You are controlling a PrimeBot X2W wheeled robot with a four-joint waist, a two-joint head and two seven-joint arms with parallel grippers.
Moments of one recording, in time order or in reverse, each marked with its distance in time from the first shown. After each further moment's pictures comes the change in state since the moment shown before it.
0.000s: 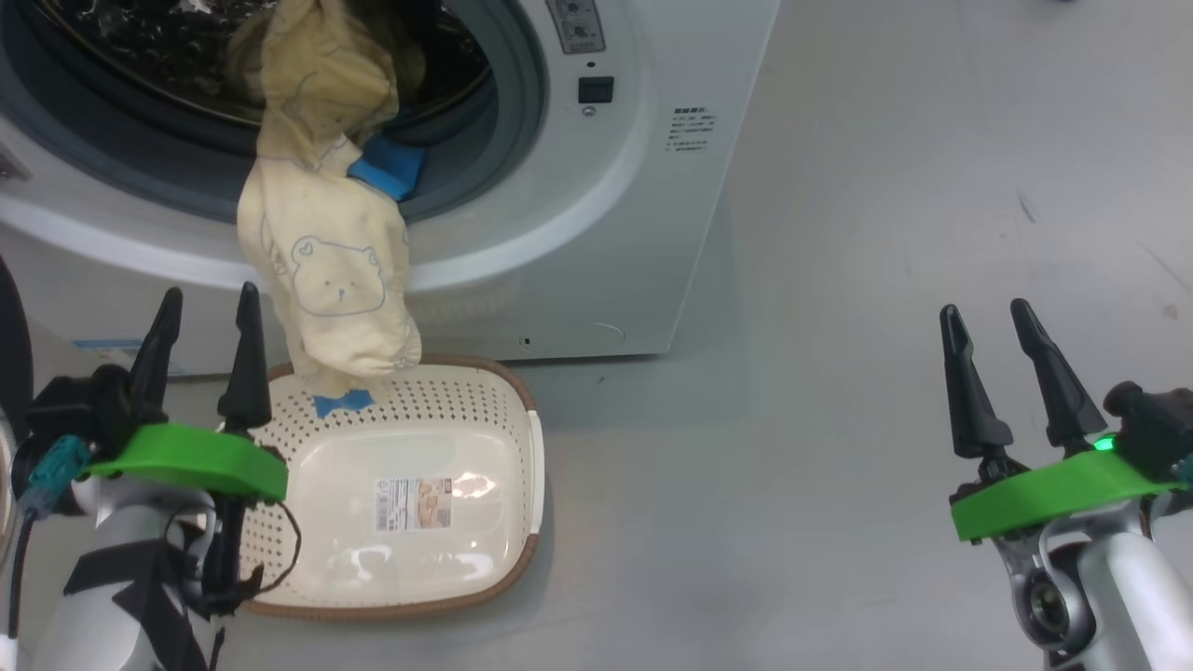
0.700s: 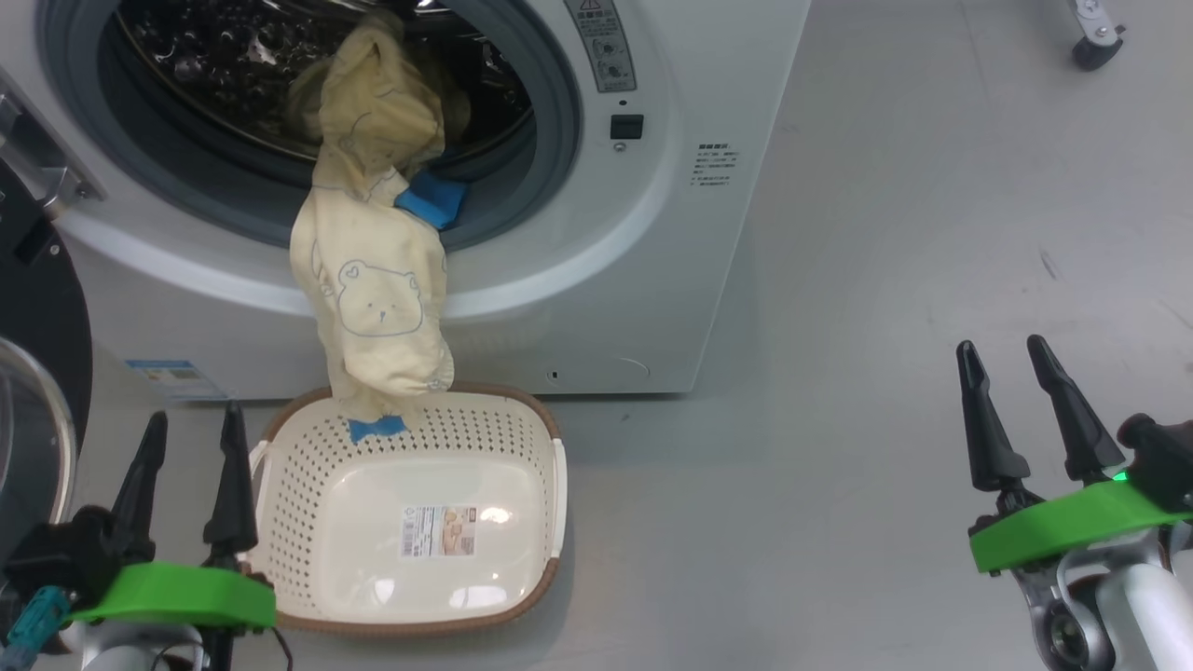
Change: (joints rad) left arm 0.288 -0.021 0.098 -0.212 0.024 0.000 0.000; right arm 0.060 -0.032 -0.012 0.000 0.000 0.000 0.000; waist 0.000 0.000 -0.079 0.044
